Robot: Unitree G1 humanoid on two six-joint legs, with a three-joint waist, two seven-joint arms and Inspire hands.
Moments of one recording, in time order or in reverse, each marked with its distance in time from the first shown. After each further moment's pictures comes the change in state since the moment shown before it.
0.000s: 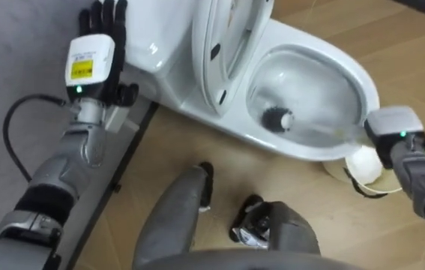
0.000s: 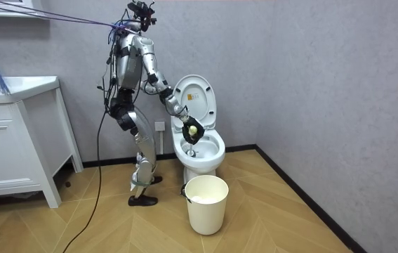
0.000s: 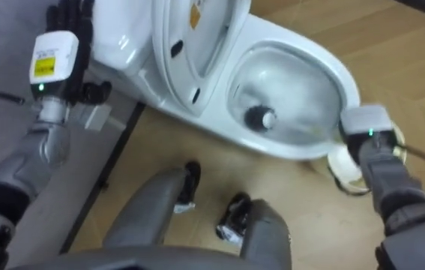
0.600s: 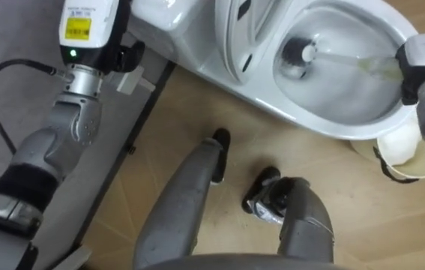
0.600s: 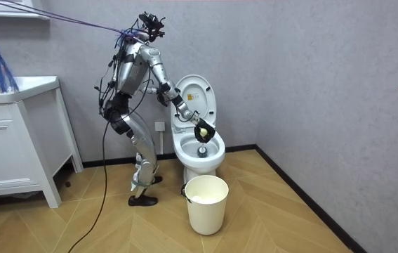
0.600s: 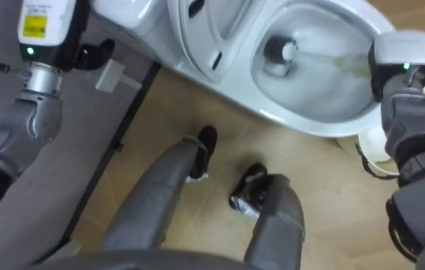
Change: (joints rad) left arm -0.029 0.124 -0.066 -0.148 -0.061 0.030 0.073; right arm -0.242 -0.049 0.083 0.051 0.469 0.045 -0.039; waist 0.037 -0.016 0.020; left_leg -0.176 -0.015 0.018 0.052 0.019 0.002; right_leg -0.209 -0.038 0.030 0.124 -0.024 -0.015
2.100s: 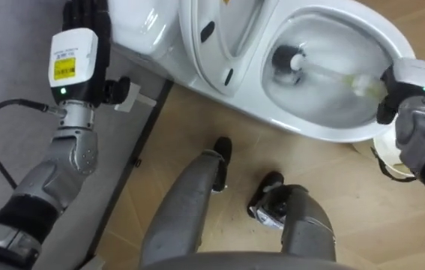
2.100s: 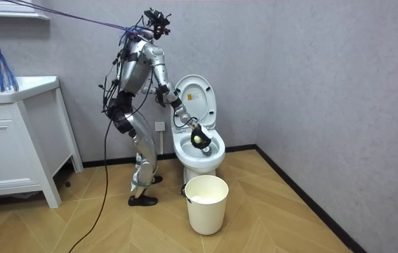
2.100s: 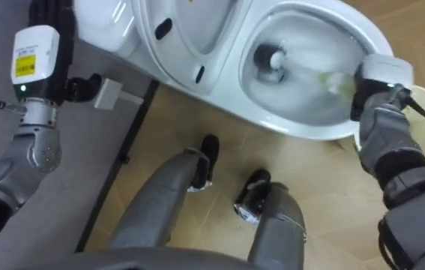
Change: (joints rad) left arm 0.157 -0.014 -0.011 -0.038 -0.128 0.091 0.074; right arm 0.104 0.039 -0.098 -0.129 0.299 0.116 0.073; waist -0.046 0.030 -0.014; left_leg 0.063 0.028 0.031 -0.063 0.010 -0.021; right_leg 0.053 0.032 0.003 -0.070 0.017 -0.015
